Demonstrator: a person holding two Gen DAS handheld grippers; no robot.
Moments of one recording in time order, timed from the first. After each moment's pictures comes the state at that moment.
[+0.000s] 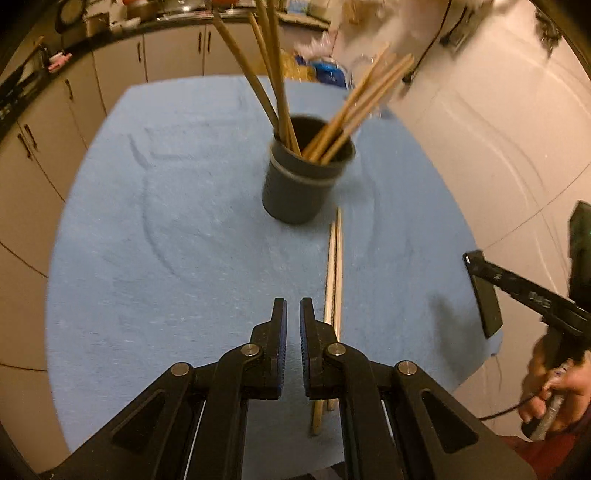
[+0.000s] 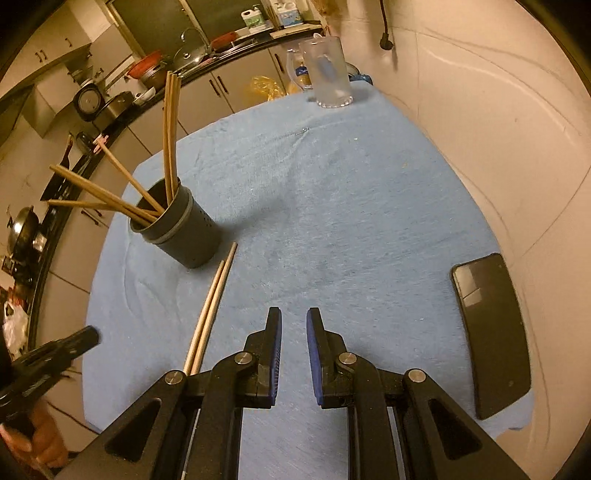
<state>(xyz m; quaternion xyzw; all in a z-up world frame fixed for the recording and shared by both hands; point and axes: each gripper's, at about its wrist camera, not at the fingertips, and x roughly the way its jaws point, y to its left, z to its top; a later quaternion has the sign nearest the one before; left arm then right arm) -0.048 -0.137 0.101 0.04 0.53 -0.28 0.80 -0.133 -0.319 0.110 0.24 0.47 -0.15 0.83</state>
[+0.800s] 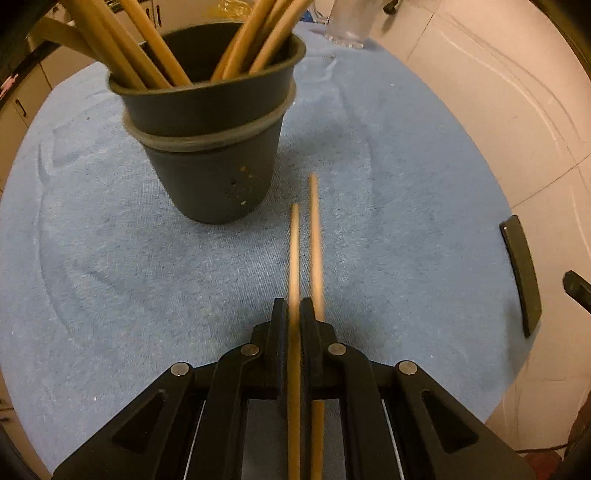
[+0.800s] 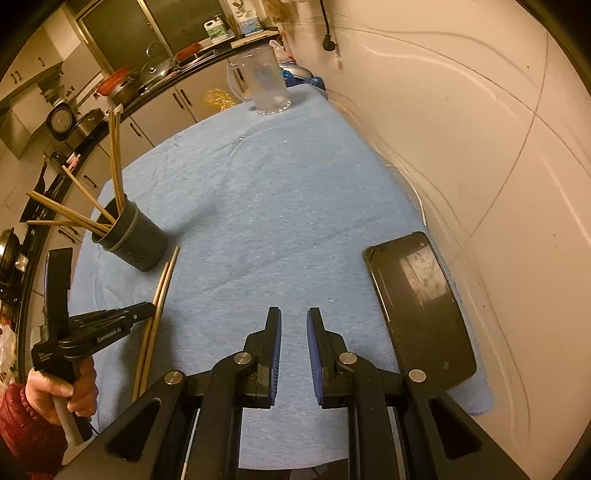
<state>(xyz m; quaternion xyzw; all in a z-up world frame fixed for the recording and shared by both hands) -0.008 -0.238 0.015 0.12 0.58 -0.30 0.75 -0.187 -0.365 0.114 0.26 0.47 -0.21 0.82</state>
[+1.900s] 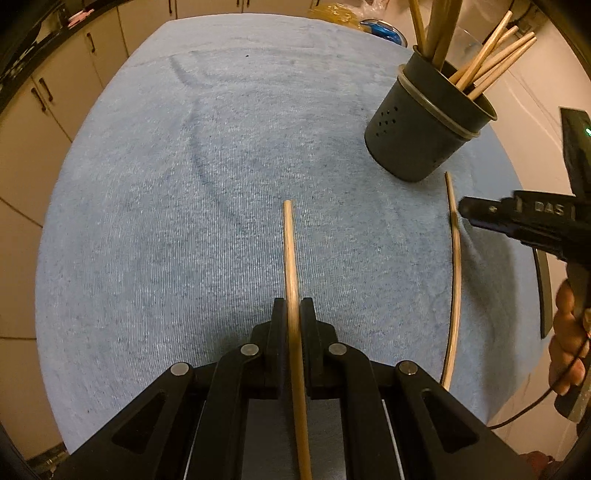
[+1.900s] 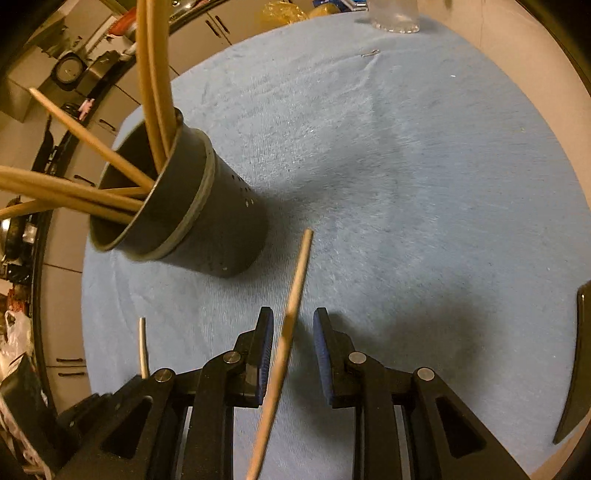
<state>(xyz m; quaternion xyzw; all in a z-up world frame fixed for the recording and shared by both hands) 0.006 -0.092 0.012 0.05 0.59 -0.22 0.77 0.005 -0.281 0.031 0.28 0.57 -0.11 0.76</state>
